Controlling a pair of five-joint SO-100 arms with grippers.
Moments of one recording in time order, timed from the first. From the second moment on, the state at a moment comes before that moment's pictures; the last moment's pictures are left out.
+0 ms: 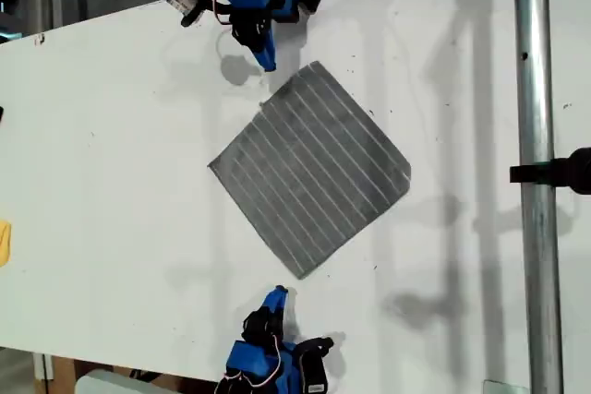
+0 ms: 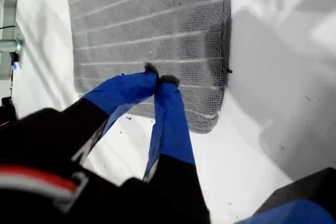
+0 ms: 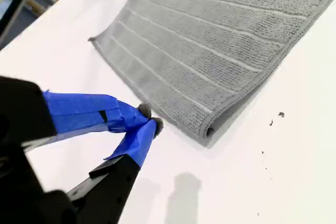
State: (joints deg) arm 0 -7.6 185.4 165.0 67.7 -94.8; arm 1 9.3 183.5 154.2 83.3 86.0
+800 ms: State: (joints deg) arm 0 2.9 108.8 113.4 51.0 -91.2; arm 1 13.2 131.9 118.7 71.7 68.6
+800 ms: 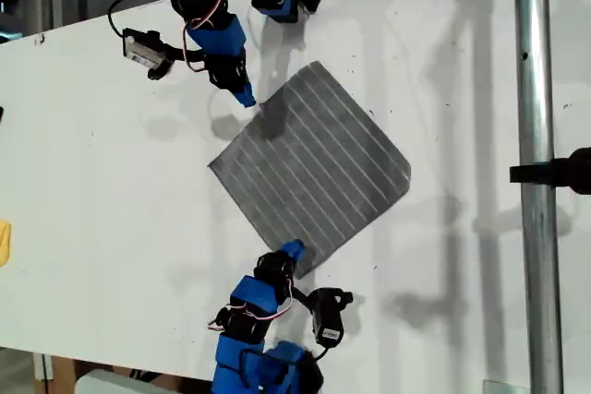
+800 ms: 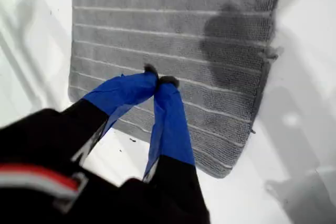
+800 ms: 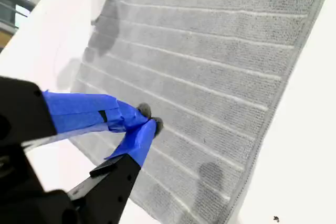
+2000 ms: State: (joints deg) arm 0 8.6 63.1 87.6 40.3 -99.3; arm 1 16.2 89.4 116.9 51.8 68.5
